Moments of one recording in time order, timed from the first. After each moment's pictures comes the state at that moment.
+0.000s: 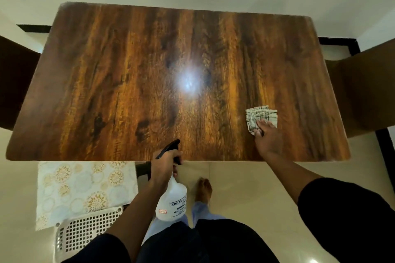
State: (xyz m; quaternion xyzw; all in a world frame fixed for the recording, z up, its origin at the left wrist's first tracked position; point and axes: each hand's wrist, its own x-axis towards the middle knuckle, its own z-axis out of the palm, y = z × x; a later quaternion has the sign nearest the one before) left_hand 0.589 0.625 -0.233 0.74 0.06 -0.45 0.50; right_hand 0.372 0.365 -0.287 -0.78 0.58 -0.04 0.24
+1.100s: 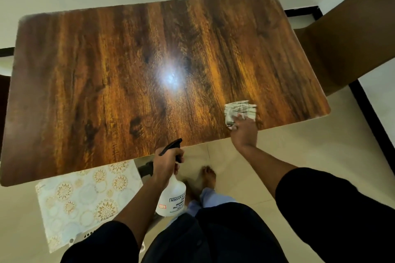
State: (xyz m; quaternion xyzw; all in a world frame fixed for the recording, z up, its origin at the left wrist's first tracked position) left_hand 0.587 0.654 -0.239 0.74 -0.04 -0.51 0.44; right_hand 0.394 0.467 -0.290 -0.74 0.62 -0.08 0.23
